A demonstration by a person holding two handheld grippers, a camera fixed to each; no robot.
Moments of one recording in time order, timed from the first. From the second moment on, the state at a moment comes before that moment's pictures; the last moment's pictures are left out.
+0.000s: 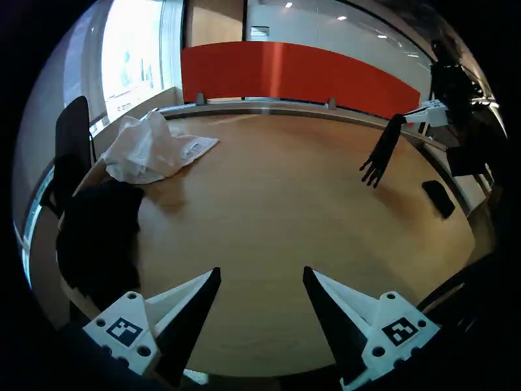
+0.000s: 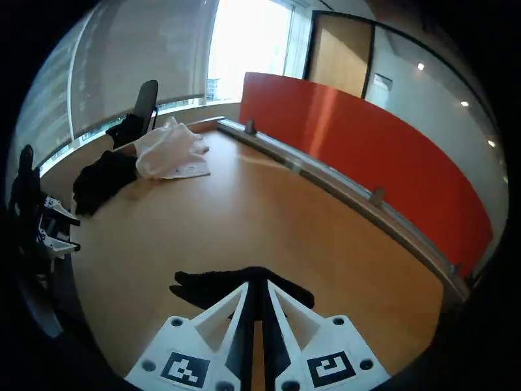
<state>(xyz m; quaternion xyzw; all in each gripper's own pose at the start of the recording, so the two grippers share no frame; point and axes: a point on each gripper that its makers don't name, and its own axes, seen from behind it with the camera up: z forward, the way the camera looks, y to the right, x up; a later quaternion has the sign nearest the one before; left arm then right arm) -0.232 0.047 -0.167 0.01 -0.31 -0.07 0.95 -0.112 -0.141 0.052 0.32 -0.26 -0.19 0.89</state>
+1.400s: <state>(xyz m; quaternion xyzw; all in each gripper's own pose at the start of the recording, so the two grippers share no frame) -0.231 0.054 -0.157 0.01 -0.32 -0.05 0.95 -0.109 0.125 0.076 0.16 -0.33 -0.18 0.91</state>
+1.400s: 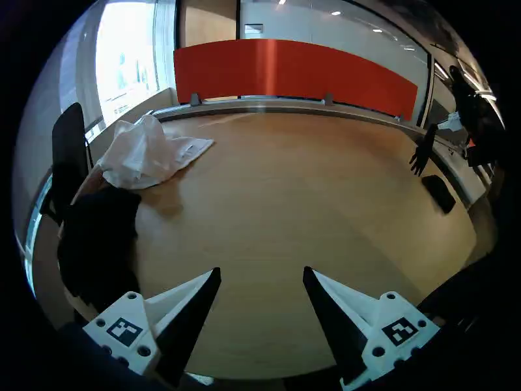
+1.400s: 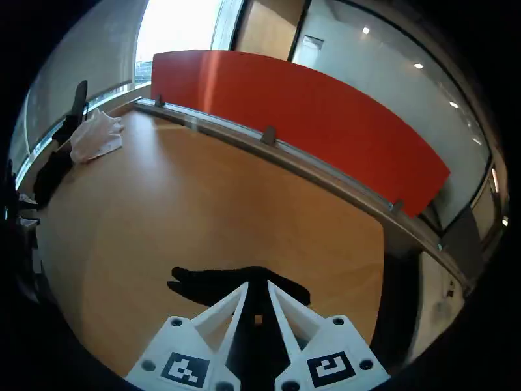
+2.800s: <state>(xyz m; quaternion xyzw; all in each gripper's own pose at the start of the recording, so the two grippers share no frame) -0.230 0.064 -0.163 -0.01 -0.32 -0.03 0.95 -0.174 0.243 -0.010 0.07 -0.42 -0.15 0.89</state>
